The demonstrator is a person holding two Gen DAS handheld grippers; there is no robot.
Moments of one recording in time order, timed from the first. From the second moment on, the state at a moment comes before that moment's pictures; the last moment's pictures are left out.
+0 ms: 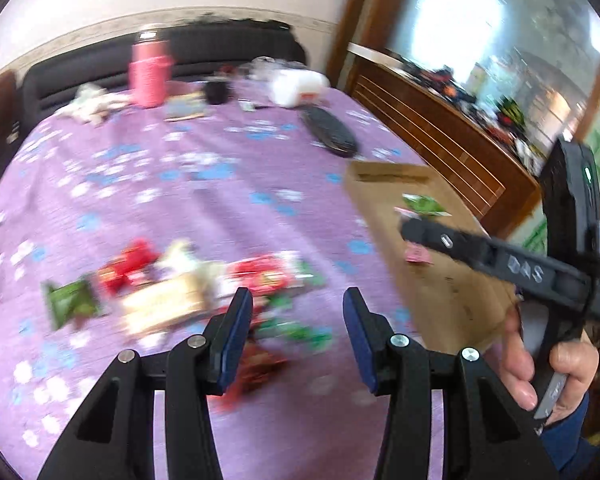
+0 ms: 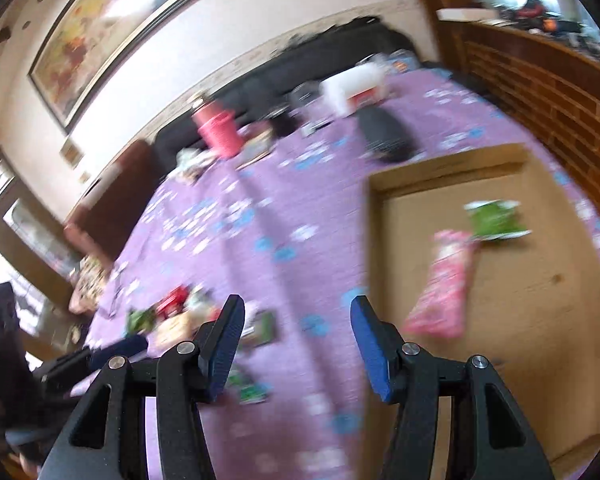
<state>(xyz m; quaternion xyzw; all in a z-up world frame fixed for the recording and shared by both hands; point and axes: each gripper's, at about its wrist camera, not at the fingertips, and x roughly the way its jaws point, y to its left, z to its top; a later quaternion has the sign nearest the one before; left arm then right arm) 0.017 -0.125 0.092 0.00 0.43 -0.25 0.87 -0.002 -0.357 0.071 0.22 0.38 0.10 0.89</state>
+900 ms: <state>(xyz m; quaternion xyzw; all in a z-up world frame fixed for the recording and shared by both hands) 0.094 0.011 0.020 0.02 0.49 -0.16 0.86 0.022 -0.284 0.018 0.19 0.40 0.23 0.87</state>
